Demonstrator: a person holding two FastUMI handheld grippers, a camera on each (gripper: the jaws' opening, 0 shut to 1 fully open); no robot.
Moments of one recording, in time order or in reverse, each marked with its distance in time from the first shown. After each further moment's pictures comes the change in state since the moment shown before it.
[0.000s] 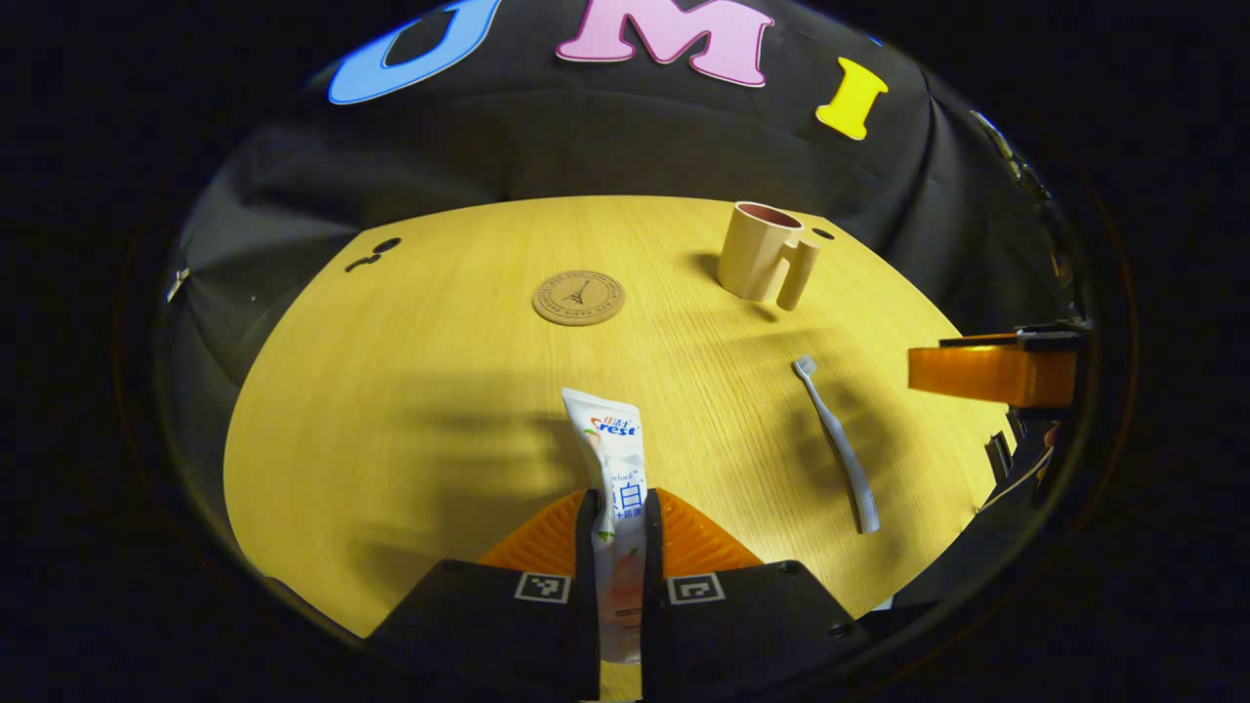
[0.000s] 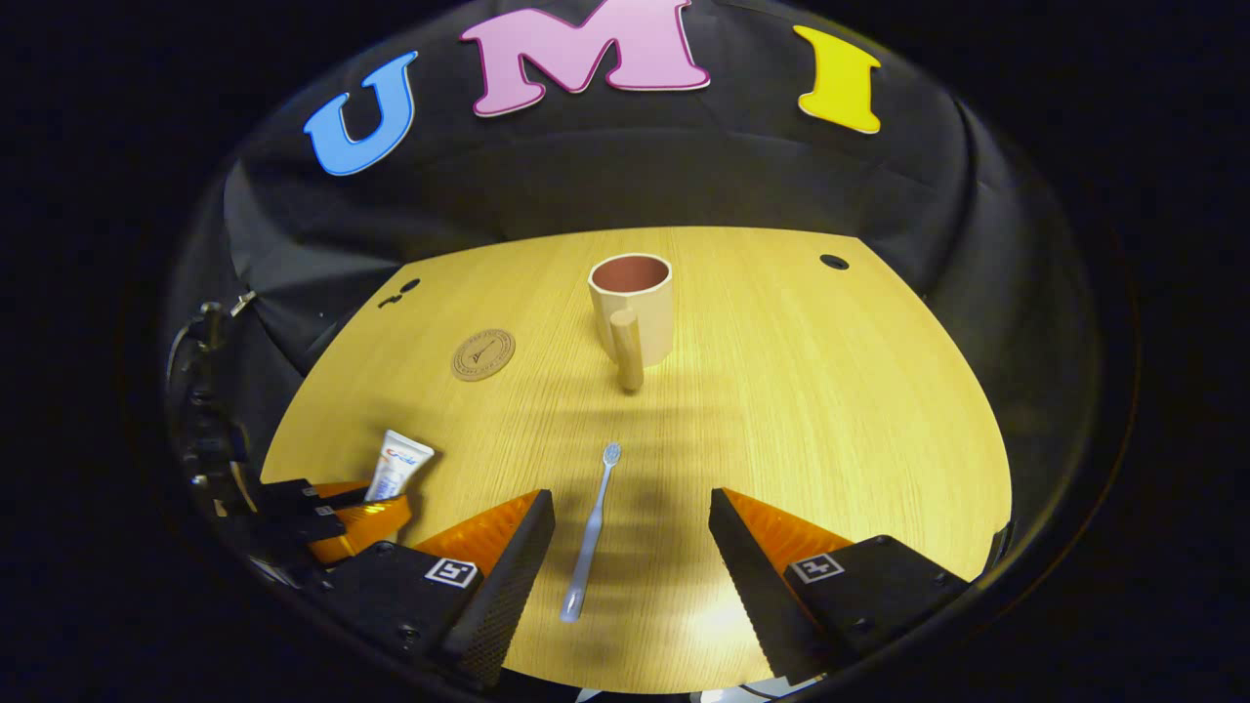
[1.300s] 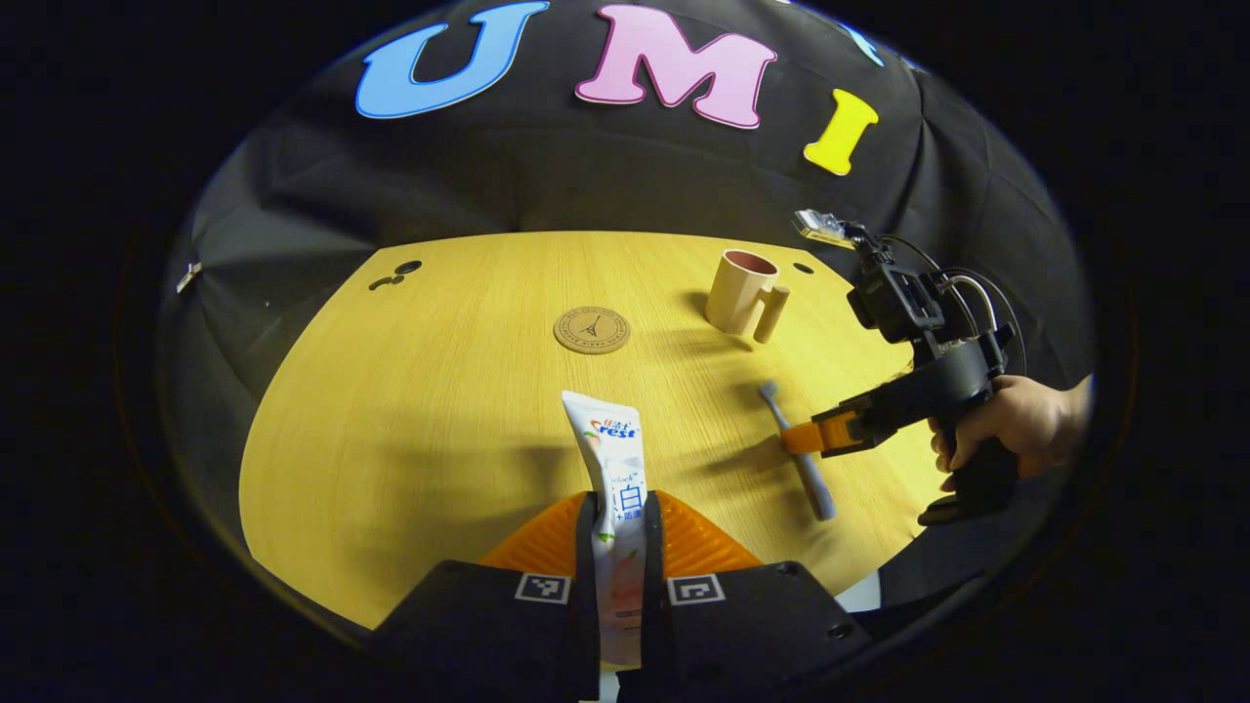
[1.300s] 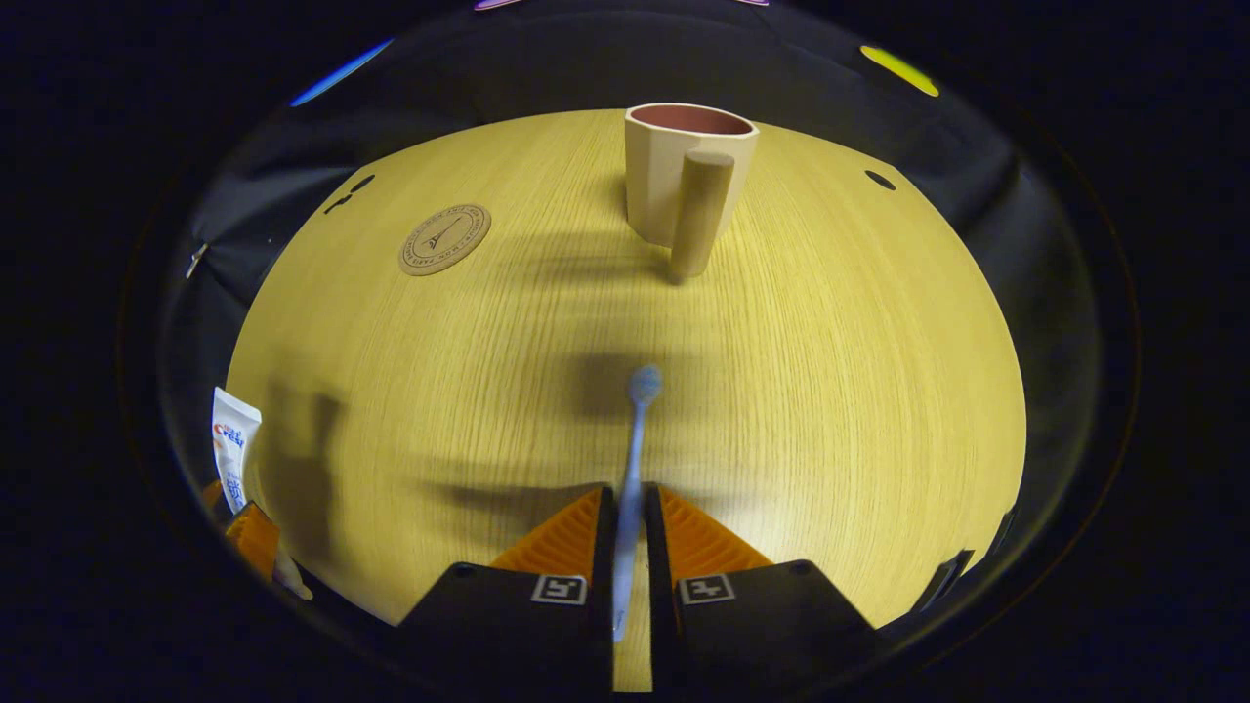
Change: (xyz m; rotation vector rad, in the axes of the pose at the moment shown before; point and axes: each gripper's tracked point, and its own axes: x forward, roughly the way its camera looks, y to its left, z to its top) left arm -0.054 0.010 0.014 -0.007 -0.083 -0.066; right arm 0.070 0.035 -0.063 -0.020 0.357 -0.087
